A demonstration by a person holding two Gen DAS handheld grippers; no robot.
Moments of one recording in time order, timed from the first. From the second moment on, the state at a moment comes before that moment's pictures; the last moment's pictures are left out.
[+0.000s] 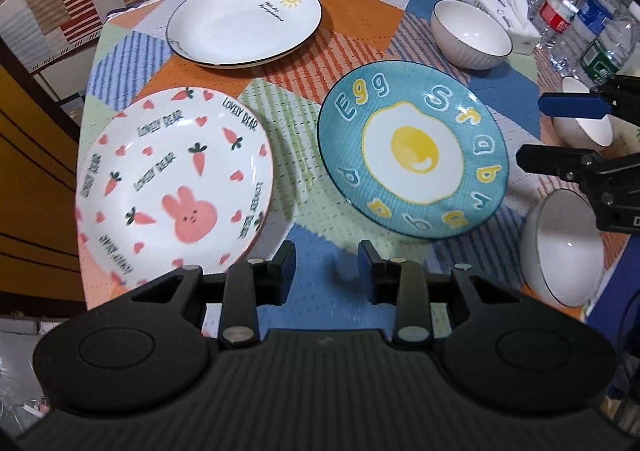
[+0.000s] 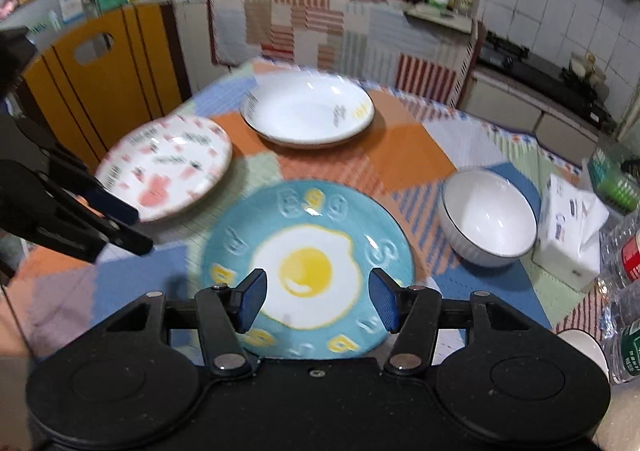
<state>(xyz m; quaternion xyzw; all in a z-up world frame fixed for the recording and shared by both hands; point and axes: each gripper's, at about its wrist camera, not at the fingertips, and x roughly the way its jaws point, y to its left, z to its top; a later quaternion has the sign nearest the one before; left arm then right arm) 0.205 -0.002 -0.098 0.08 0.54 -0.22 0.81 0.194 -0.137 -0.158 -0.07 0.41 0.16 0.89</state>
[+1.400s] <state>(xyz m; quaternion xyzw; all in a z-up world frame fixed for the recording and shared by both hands) 0.245 0.150 -0.125 0.02 0.50 -0.14 0.86 0.312 -0.015 -0.198 0.00 0.42 0.29 0.86</state>
